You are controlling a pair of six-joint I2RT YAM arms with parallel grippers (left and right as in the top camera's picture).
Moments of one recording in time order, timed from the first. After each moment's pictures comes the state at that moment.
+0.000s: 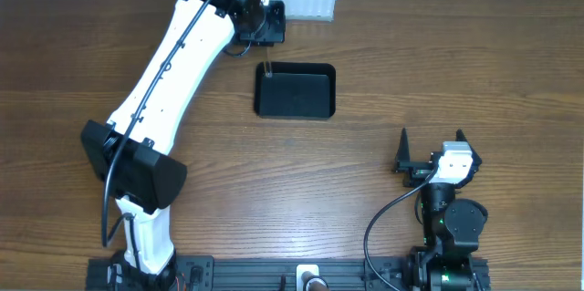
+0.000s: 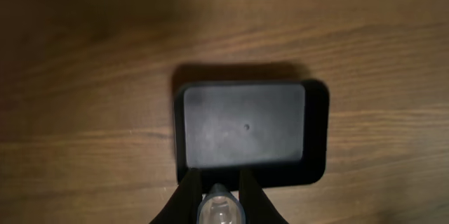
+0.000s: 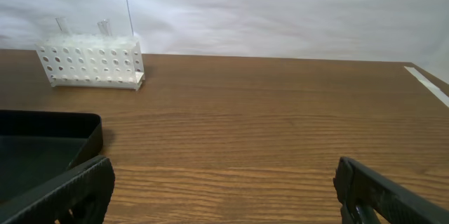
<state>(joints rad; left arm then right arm) -0.46 2.07 2.17 -1.32 0.01 -0.43 -0.05 0.01 0.01 -0.07 -0.01 -0.05</state>
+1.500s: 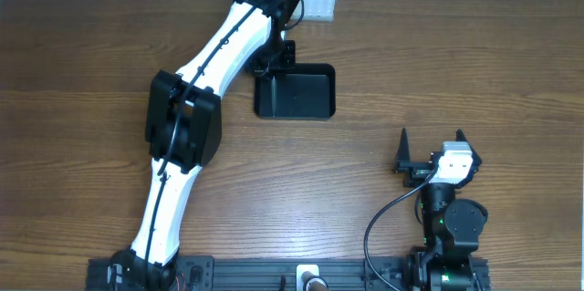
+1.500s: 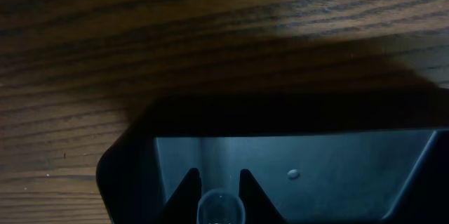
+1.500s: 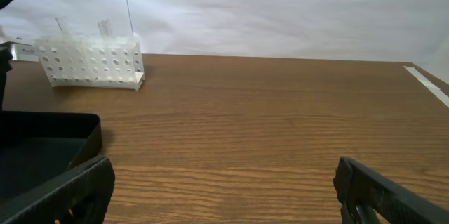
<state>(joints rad) -0.46 2.43 2.17 -1.30 0.08 -0.44 -0.05 0.01 0.01 -0.07 -0.01 -0.05</state>
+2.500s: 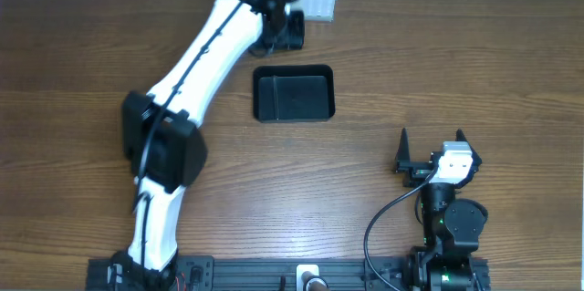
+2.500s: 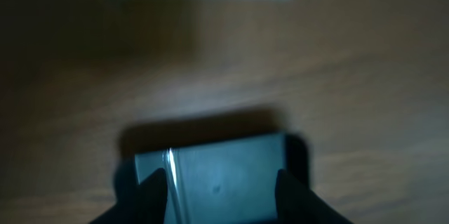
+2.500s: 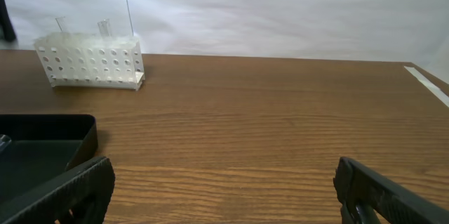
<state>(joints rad) -0.49 2.21 2.17 -1.12 0.02 -0.45 -0.05 0.01 0.01 -0.07 -0.01 -0.05</state>
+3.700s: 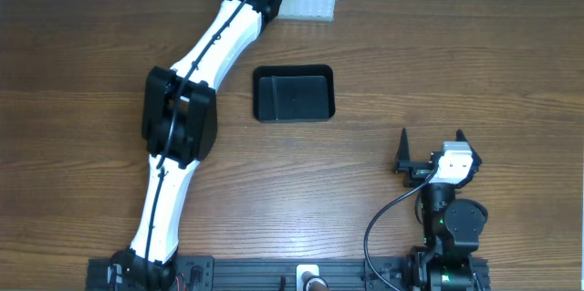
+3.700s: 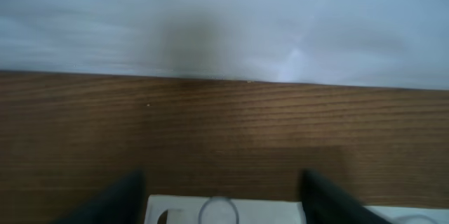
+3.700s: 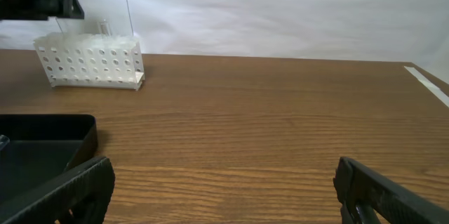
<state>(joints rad) -0.42 2.46 2.18 -0.34 -0.29 -0.30 -0.05 0.01 0.01 -0.07 -0.01 -0.05</state>
